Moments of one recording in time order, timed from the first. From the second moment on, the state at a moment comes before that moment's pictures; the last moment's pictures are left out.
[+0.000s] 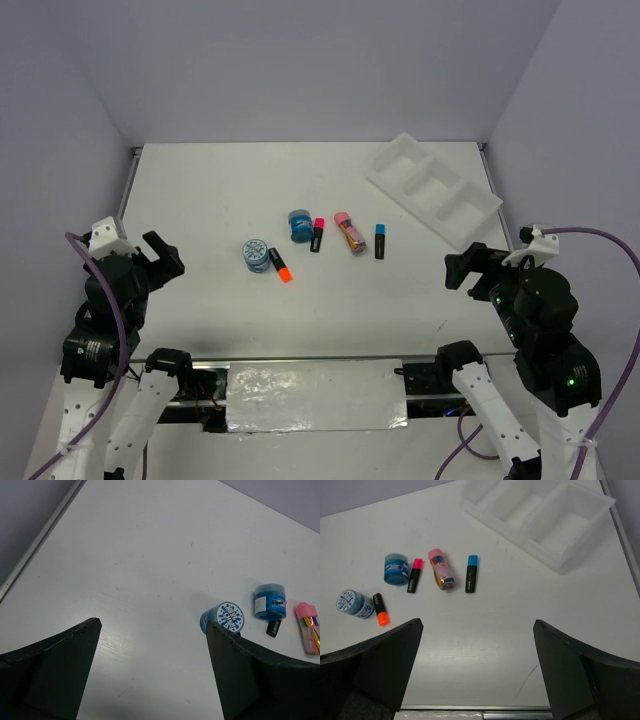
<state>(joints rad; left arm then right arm) -0.12 0.45 0.89 -0.81 -0.36 -0.43 0.21 0.43 1.13 -1.00 0.17 0.33</state>
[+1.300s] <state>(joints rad) -0.70 1.82 1.55 -0.73 -0.44 -0.74 0.21 0.44 1.12 -1.00 -0.03 0.33</state>
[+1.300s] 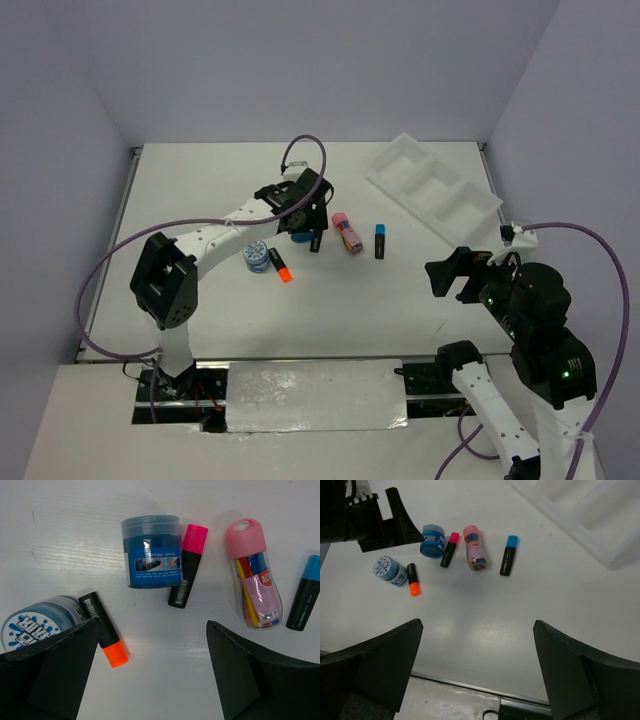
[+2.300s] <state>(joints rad) -0.63 2.09 1.62 -0.63 -0.44 -0.76 0.21 0.48 1.07 -0.99 -0.13 0.30</state>
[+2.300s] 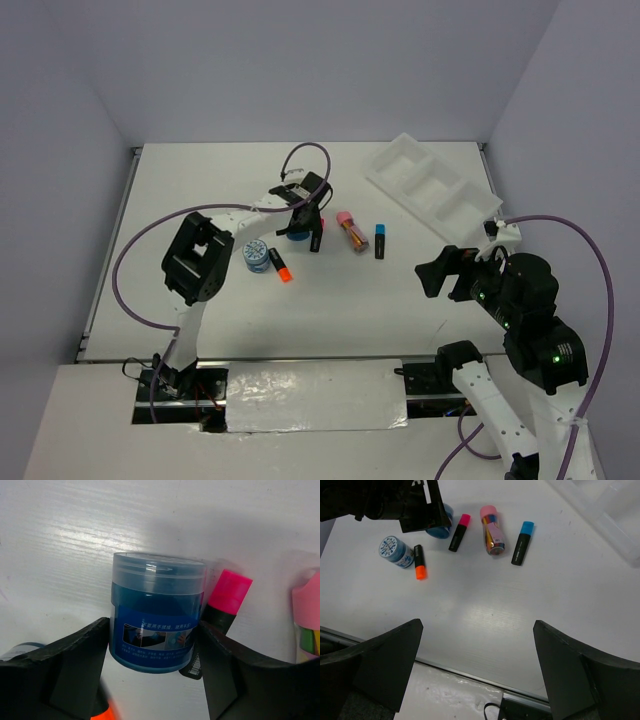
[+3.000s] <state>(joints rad) -0.58 2.07 1.56 -0.50 -0.42 -0.71 0.21 0.48 1.07 -0.98 -0.15 0.30</state>
